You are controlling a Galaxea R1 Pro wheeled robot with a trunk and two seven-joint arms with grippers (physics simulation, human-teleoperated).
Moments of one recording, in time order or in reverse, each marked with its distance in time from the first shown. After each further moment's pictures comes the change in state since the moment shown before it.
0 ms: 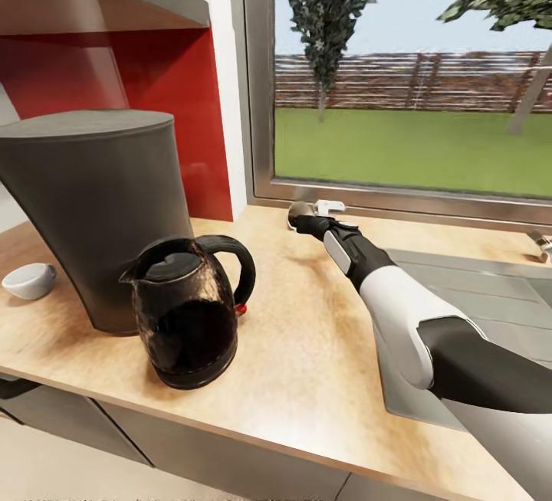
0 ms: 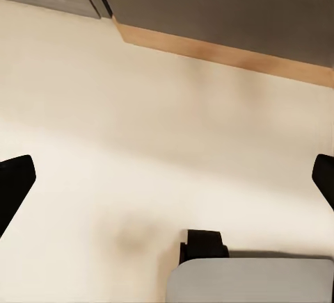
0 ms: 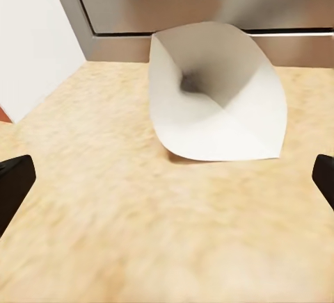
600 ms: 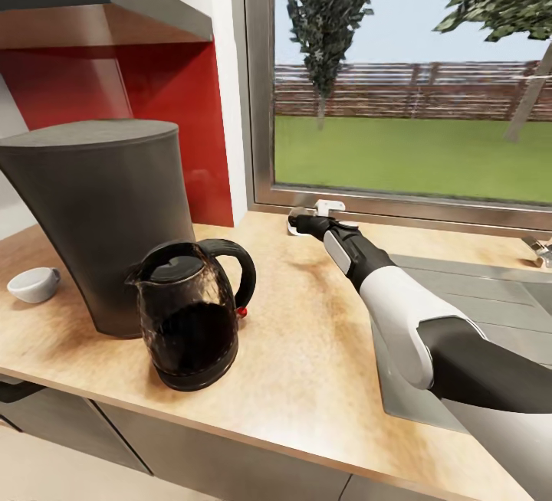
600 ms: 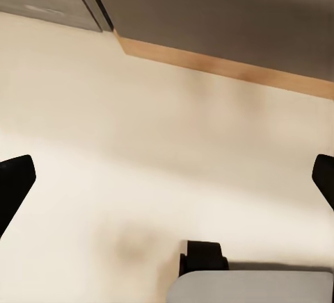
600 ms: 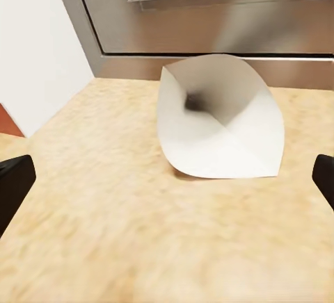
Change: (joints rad) left arm 0.000 0.000 0.000 0.001 0.000 0.000 0.000; right arm 0.001 0.000 0.000 0.000 0.000 -0.002 0.001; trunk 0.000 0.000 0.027
